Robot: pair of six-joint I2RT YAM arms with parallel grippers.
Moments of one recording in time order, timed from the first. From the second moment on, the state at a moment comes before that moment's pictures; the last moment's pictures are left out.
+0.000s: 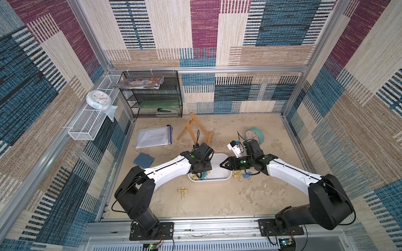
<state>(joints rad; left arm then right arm) -0.72 1.65 1.10 -0.56 -0.07 -0.90 0.51 1.44 0.81 -0.19 -0.65 0.46</state>
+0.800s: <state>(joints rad) -0.70 1.72 1.10 -0.50 -0.02 -0.89 0.54 1.57 0.86 -0.15 -0.63 0.49</state>
